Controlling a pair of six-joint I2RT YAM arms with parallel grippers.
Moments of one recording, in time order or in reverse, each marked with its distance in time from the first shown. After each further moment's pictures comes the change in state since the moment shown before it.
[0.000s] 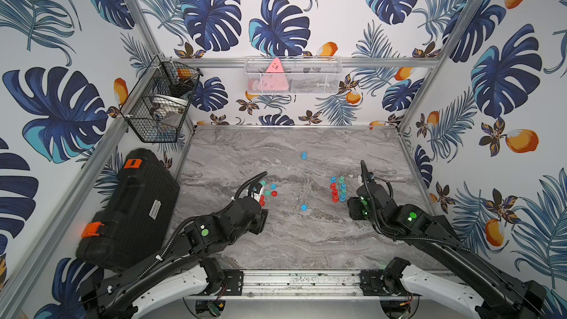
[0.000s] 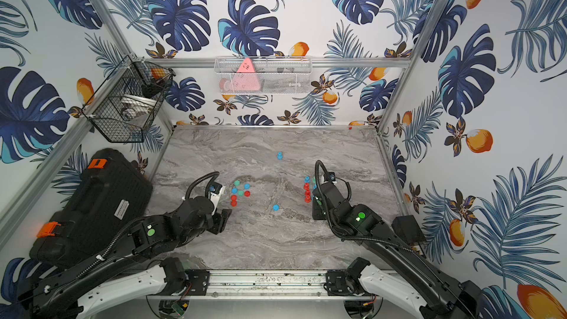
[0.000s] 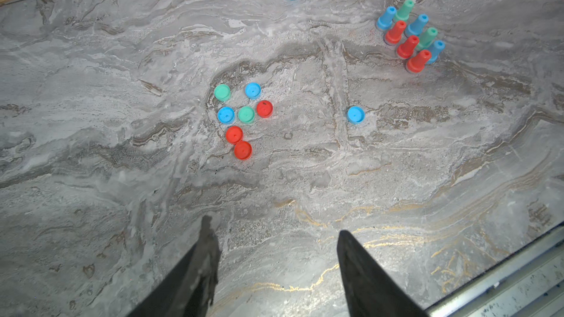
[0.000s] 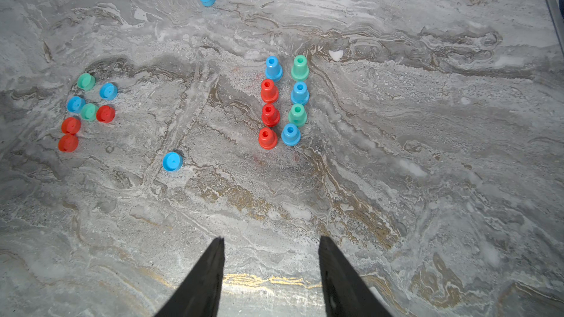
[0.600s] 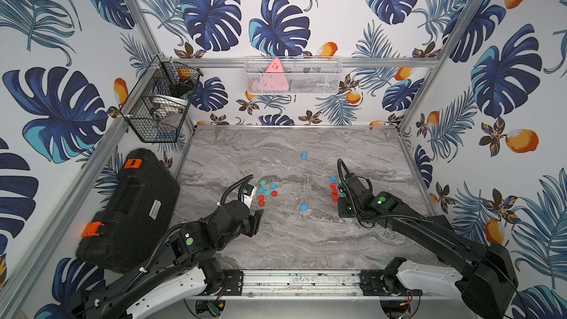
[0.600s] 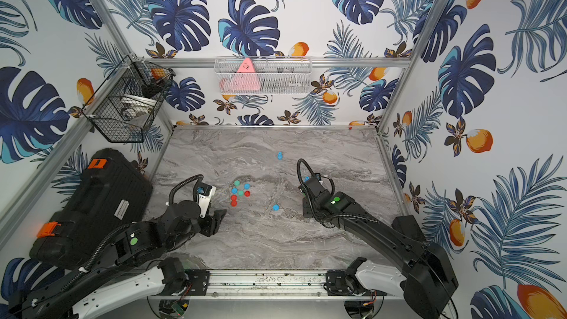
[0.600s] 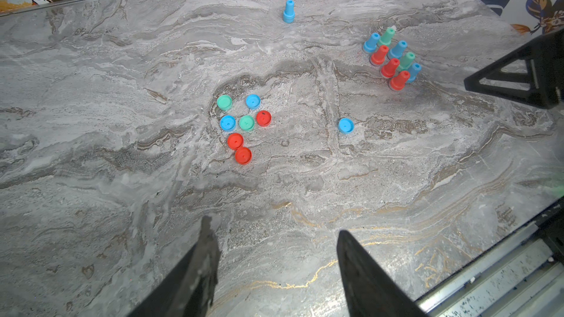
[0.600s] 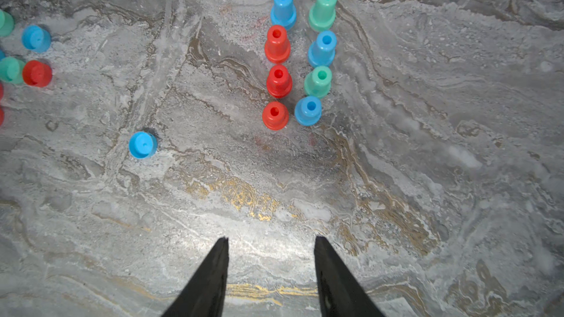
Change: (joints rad) left arm 0.000 -0.108 -0.008 -0.025 0.007 -0.006; right arm -0.031 0.294 0.023 0.084 -0.090 -0.002
